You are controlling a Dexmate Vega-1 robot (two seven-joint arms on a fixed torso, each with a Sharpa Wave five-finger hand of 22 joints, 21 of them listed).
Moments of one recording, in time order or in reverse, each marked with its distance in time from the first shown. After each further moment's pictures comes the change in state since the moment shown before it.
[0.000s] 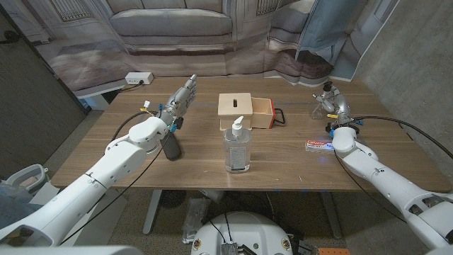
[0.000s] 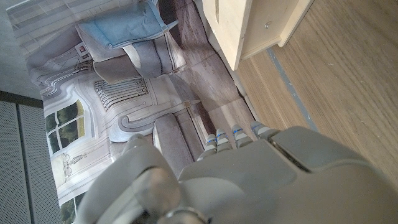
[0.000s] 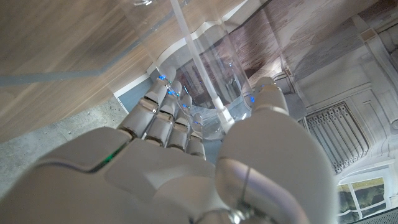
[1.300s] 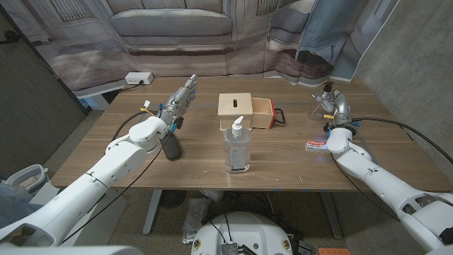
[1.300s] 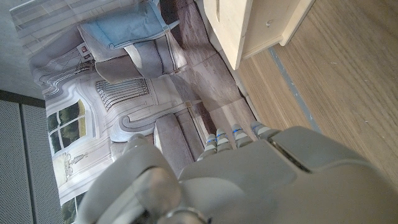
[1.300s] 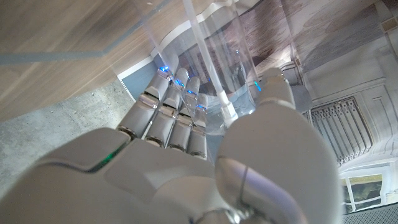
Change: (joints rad) left arm -0.010 -0.005 0.004 0.022 0.002 -0.016 -0.016; left_hand 0.005 0.005 -0.007 0.002 0.000 0.000 0.000 0.000 0.000 0.000 0.000 0.000 0.000 0.003 -0.003 0.000 0.000 0.000 0.000 0.000 0.000; right arm 0.009 0.030 -0.017 0.012 -0.051 -0.015 -0.134; right_hand 0.091 0.017 0.010 -0.010 -0.051 0.331 0.065 0.073 -0.008 0.285 -0.026 0.046 -0.015 0.197 -0.022 -0.004 -0.003 0.129 -0.029 0.037 0.009
